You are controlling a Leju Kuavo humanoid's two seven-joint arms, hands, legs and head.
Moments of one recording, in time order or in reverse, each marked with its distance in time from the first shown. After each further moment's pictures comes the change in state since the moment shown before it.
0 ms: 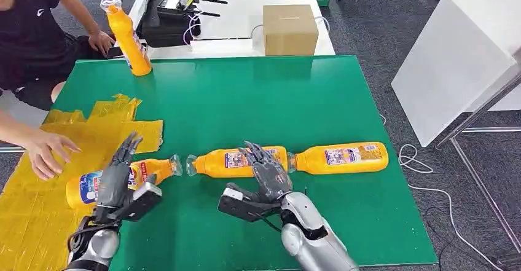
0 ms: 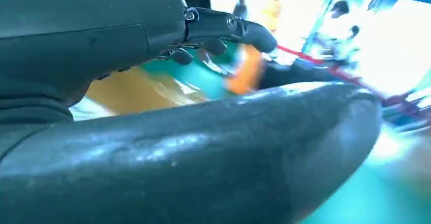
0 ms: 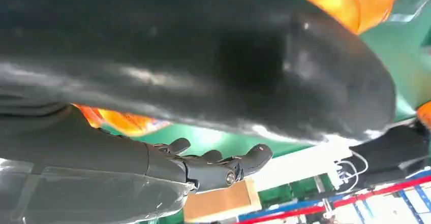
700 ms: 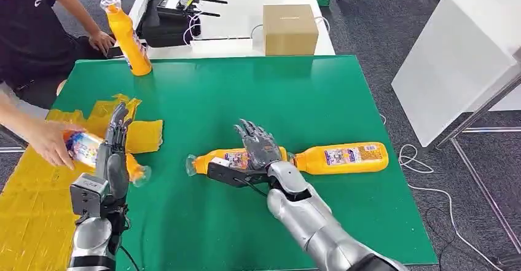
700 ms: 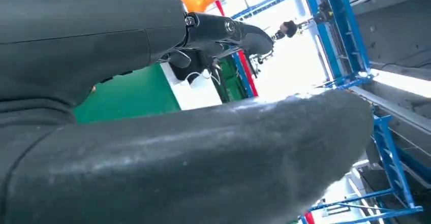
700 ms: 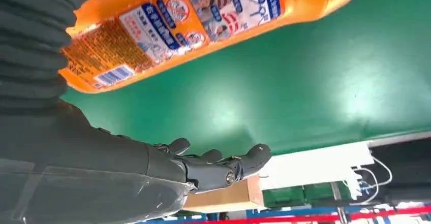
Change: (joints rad) left arm 0.000 -0.181 0.078 -0.243 0.351 -0.348 -0.076; right arm -0.272 0.132 -0.057 0.395 0.085 -0.019 0.045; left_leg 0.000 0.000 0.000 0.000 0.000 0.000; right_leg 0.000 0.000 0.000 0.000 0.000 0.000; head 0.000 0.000
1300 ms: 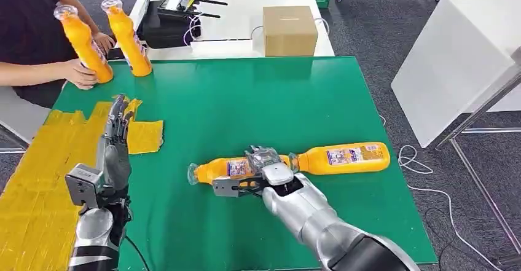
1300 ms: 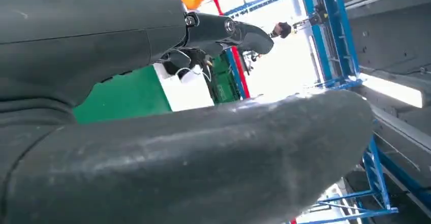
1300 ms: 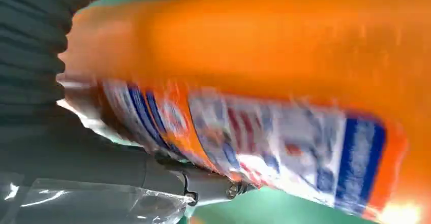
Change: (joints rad) left arm -0.053 -0.001 0.001 0.052 0.063 -0.008 -0.004; right arm -0.124 0.022 0.111 0.258 0.182 0.398 0.282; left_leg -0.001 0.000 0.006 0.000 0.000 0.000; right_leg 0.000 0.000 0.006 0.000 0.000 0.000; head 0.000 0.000
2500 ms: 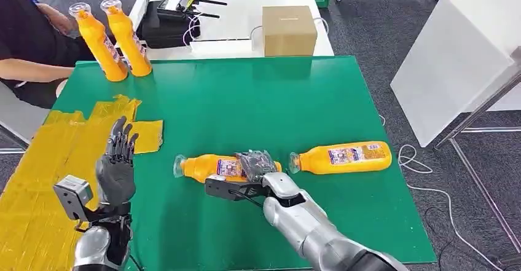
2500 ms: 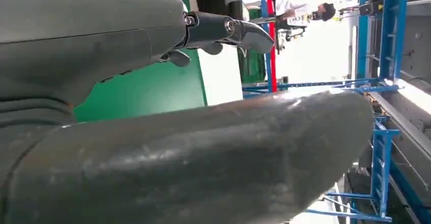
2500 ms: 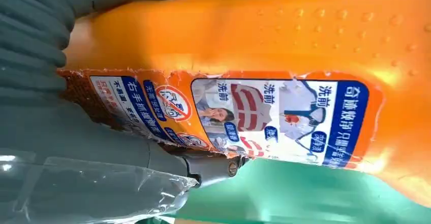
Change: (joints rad) left arm 0.094 -0.028 0.036 0.007 0.188 -0.120 0.068; right arm 0.096 -0.001 -0.068 -0.109 -0.210 -0.284 -0.227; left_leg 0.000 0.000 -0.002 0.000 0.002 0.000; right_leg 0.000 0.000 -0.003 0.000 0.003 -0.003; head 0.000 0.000
